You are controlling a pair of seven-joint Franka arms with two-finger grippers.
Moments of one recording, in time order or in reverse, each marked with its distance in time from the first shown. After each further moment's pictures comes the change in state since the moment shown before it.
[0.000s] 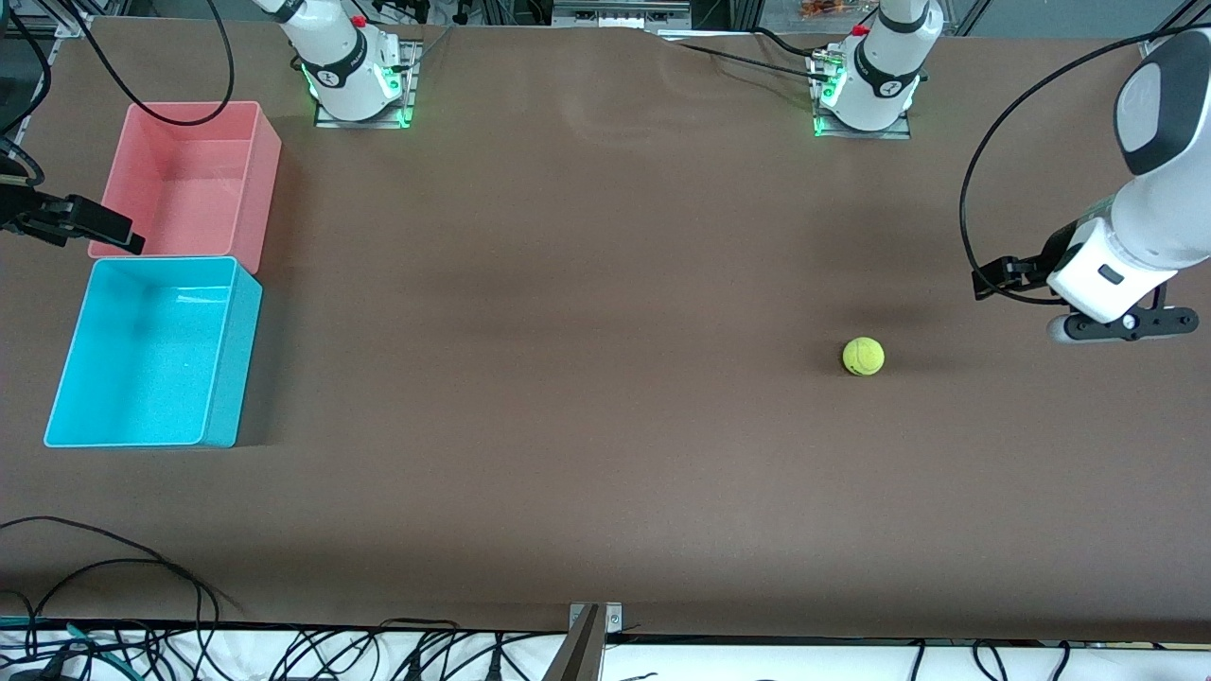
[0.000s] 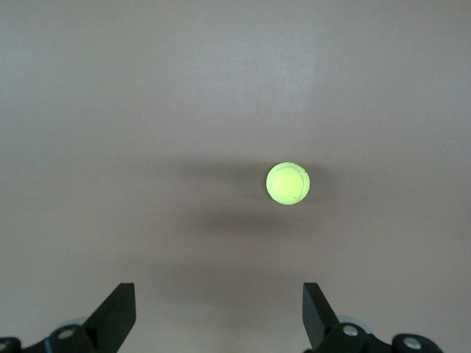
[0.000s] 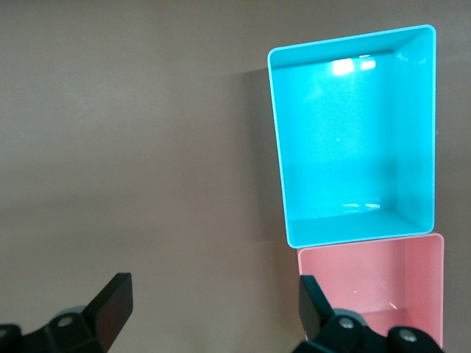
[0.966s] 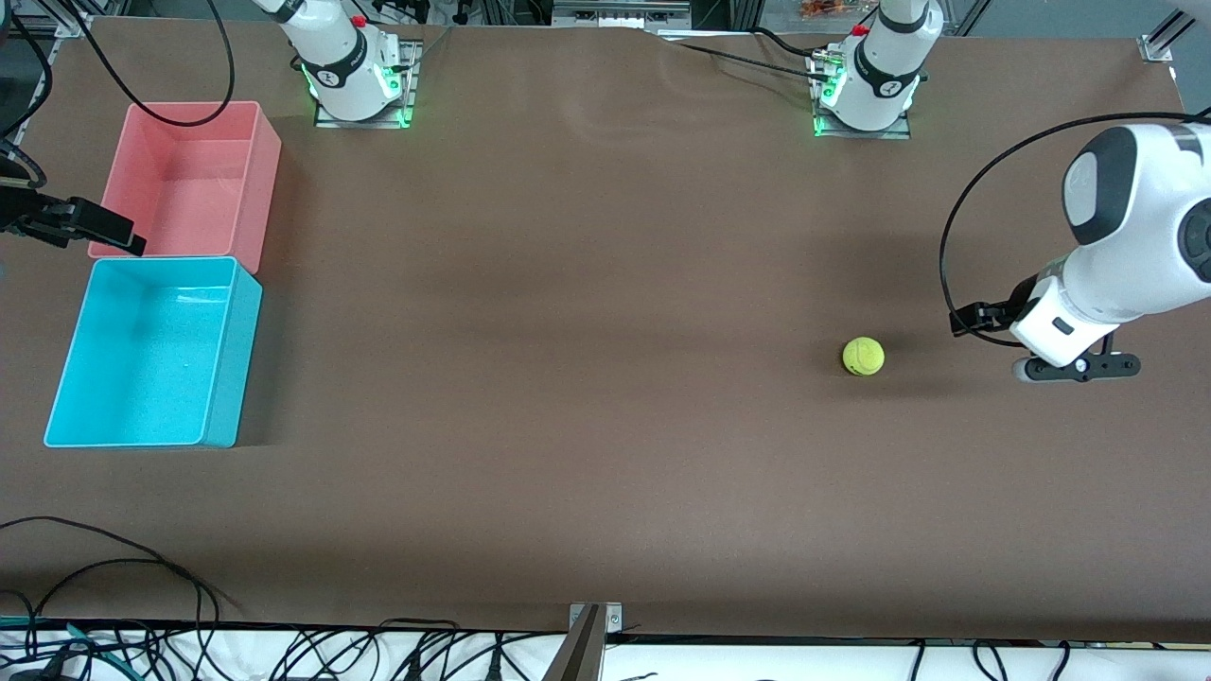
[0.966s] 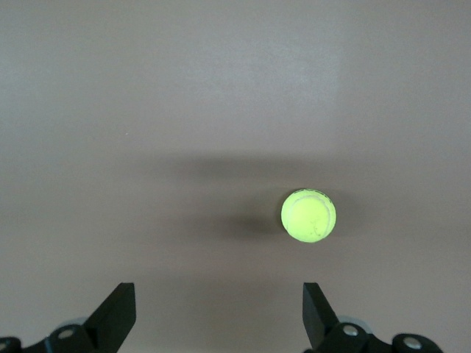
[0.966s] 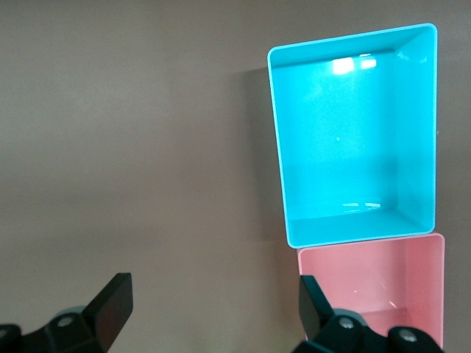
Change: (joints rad) left arm 0.006 0.083 0.031 -0.130 0.004 0.227 0.042; right arm 0.000 0.004 0.000 0.000 0.000 0.000 0.000
